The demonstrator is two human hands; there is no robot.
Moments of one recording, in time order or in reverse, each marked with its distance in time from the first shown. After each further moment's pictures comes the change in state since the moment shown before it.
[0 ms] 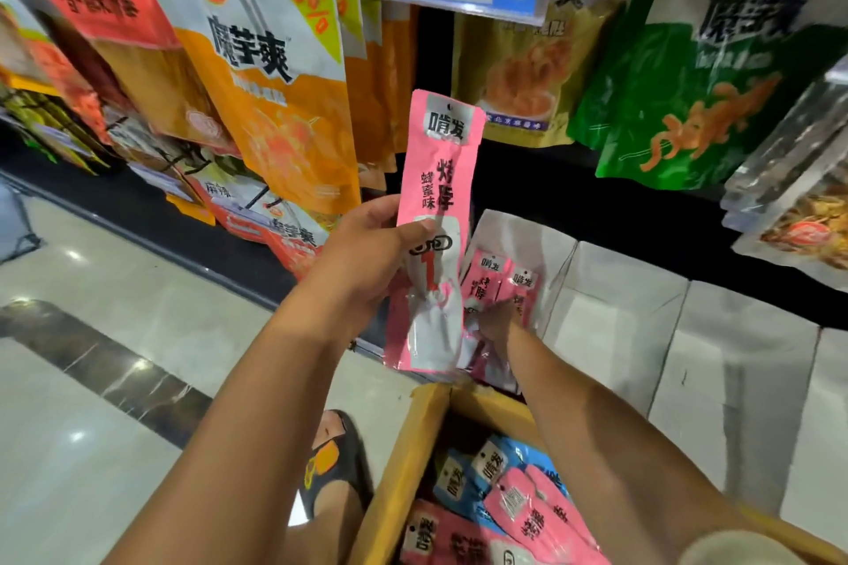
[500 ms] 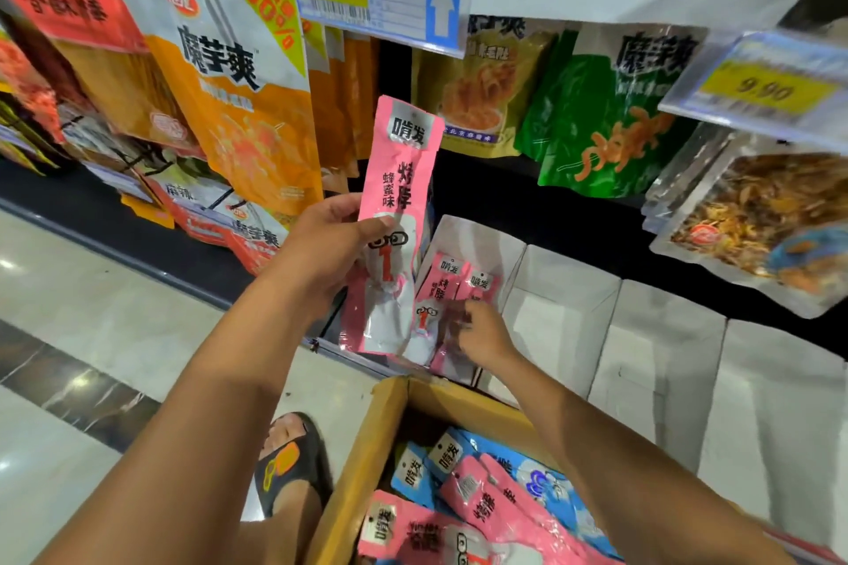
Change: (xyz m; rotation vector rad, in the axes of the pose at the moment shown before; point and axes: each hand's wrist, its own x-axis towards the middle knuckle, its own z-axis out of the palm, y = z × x) left_hand -0.001 0.002 0.000 0.015 0.022 0.034; right_hand -0.057 0.022 -0.036 -0.345 0.109 -0.432
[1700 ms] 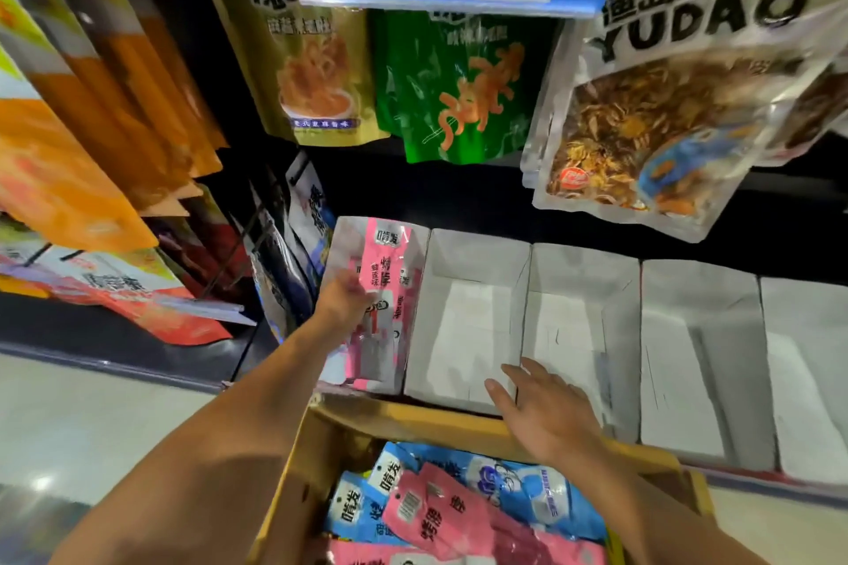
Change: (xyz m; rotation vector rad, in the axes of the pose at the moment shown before) left_hand 0.128 -0.183 0.128 0.665 -0.026 -0.052; right_hand -0.133 0.149 -0.094 -0.503 -0.027 0.304
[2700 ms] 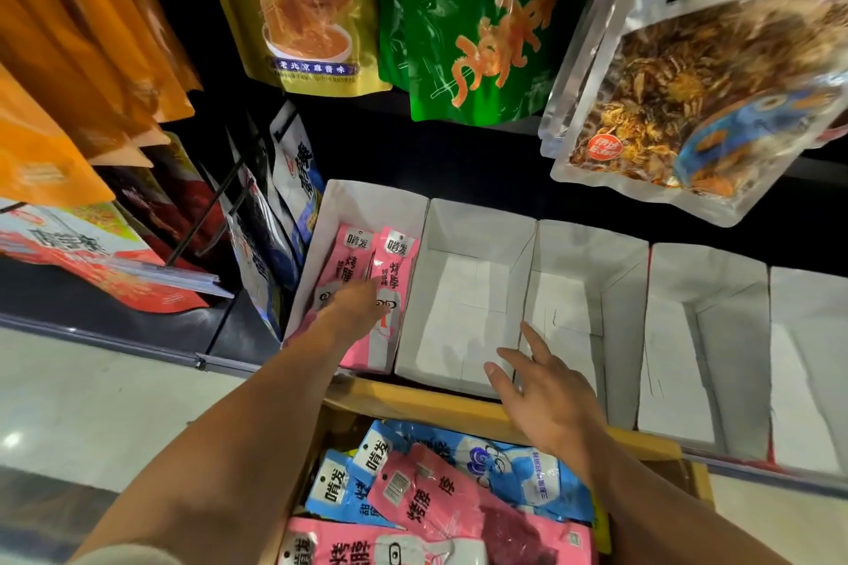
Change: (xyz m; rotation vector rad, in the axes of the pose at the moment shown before) left_hand 0.049 -0.068 0.055 0.787 -0.277 0.149; right_hand 0.009 0.004 0.008 -0.022 0.130 -0.073
